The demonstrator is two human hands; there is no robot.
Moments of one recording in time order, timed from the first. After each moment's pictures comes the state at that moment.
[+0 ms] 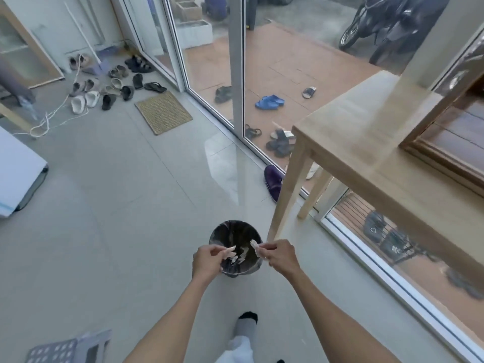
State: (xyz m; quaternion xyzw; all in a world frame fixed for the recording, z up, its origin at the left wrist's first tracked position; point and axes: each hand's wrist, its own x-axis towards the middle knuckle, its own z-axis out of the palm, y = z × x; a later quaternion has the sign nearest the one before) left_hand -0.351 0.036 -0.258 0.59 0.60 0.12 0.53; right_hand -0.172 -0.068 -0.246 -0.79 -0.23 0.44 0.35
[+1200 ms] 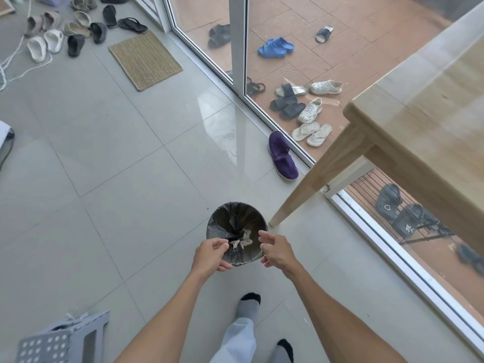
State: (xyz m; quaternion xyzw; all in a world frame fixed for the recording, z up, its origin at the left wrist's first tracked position) left_hand -0.326 0.119 -0.370 0.56 0.59 -0.02 0.58; right_hand -0.150 0.016 -0.364 -0.79 -0.15 0.52 0.29
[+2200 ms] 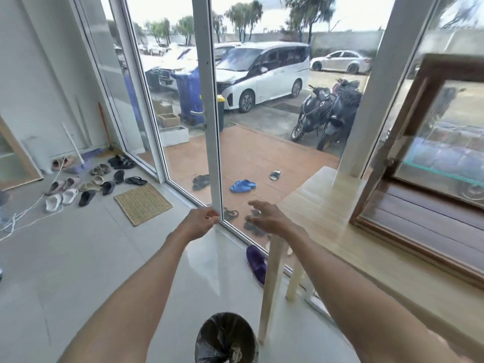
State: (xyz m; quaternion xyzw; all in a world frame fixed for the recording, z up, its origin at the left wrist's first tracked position) left_hand -0.250 0.222 -0.025 0.86 0.35 0.09 0.36; right_hand -0.077 0.072 -0.011 -0.82 -0.43 0.26 0.28
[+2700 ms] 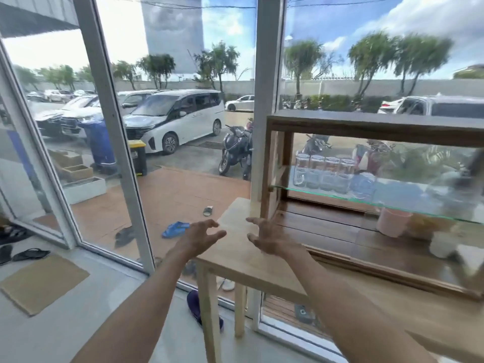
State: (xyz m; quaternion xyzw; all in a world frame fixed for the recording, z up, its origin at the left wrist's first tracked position) left_hand -0.102 0.090 0.050 0.94 0.18 0.09 0.28; right_hand -0.010 -0.117 0.071 -0.90 -0.33 0.09 0.26
